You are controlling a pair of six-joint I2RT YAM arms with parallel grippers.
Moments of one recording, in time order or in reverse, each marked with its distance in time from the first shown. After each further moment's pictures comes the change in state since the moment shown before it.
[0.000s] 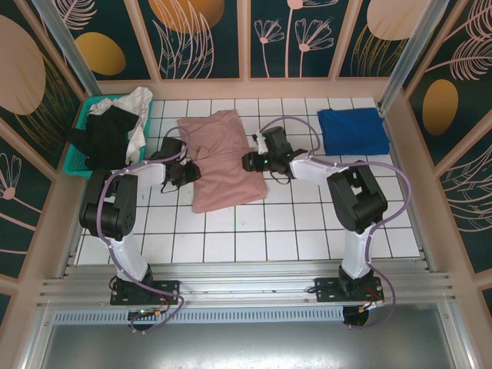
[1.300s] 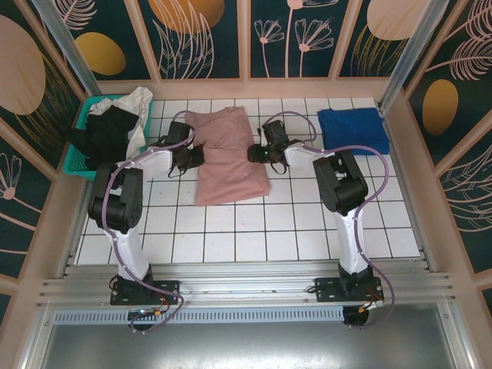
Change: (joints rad) left arm -0.037 0.074 0.199 -0.045 -0.048 0.051; right arm -0.105 0.264 0.255 -0.080 0.093 0.015
